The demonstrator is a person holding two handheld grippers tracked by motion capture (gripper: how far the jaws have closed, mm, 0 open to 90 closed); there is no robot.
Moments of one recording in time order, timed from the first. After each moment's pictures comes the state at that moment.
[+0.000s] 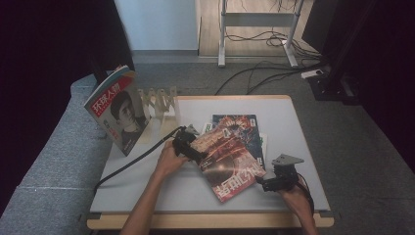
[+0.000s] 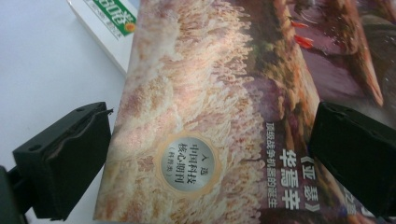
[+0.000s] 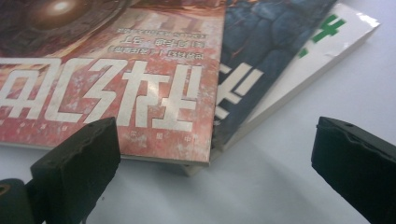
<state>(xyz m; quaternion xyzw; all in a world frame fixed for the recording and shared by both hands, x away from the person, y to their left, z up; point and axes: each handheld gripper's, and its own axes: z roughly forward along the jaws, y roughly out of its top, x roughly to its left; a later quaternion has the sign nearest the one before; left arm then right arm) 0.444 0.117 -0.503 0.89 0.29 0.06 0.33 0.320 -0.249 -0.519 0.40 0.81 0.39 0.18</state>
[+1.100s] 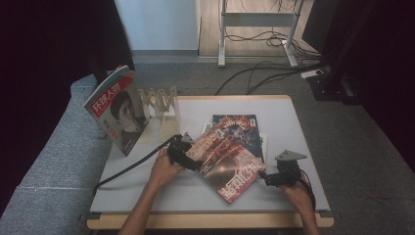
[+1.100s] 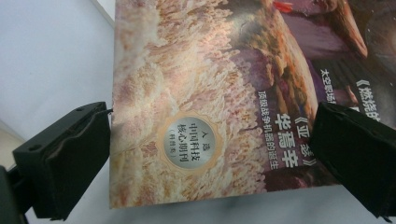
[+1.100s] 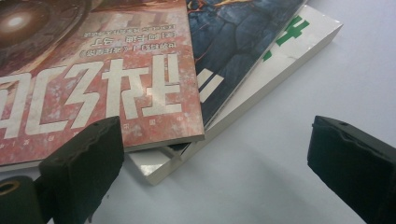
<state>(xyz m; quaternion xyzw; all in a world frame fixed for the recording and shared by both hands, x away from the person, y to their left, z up) 0.409 0.126 -0.500 0.90 0.30 0.09 0.31 0.332 -0.259 -0.517 0.42 0.80 0.38 0.19</state>
